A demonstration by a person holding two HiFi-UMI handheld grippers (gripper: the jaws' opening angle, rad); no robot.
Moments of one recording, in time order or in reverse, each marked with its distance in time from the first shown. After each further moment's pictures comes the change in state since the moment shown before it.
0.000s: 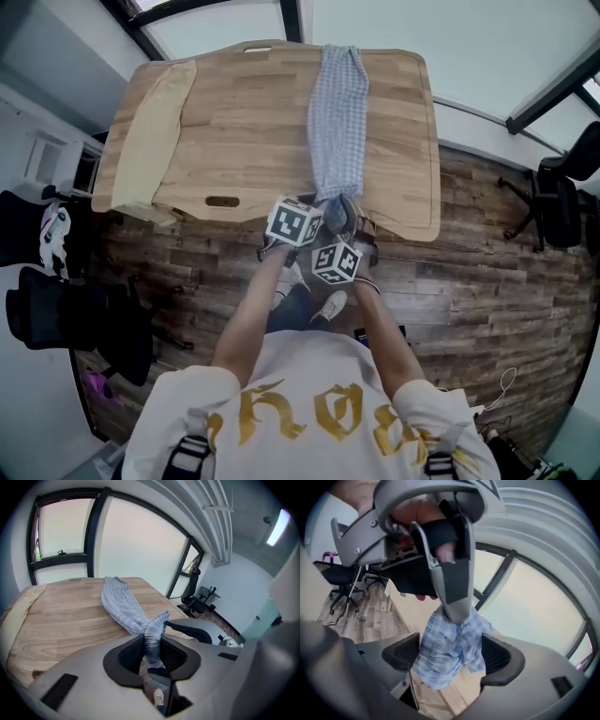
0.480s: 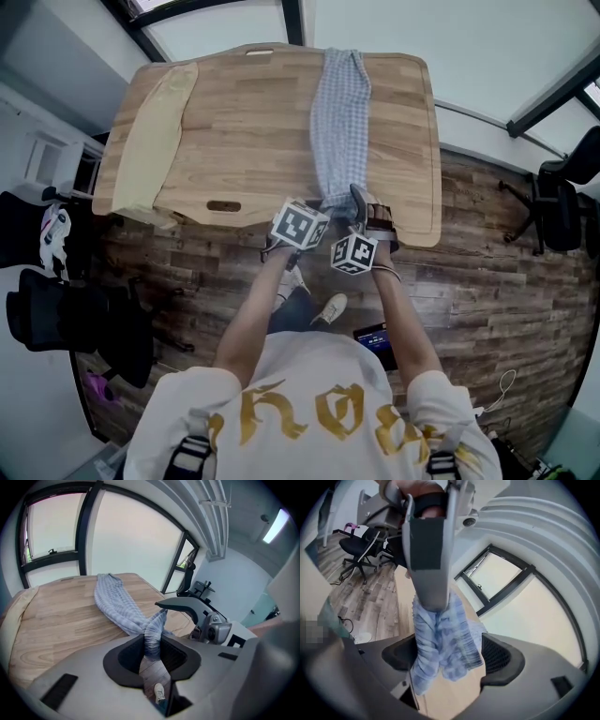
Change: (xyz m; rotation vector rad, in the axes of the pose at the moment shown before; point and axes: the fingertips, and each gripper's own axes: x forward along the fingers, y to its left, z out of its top) left arm 0.007 -0.006 0.003 0.052 0.061 -0.047; right arm 0.021 -0.038 -0.016 -0.305 0.017 0.031
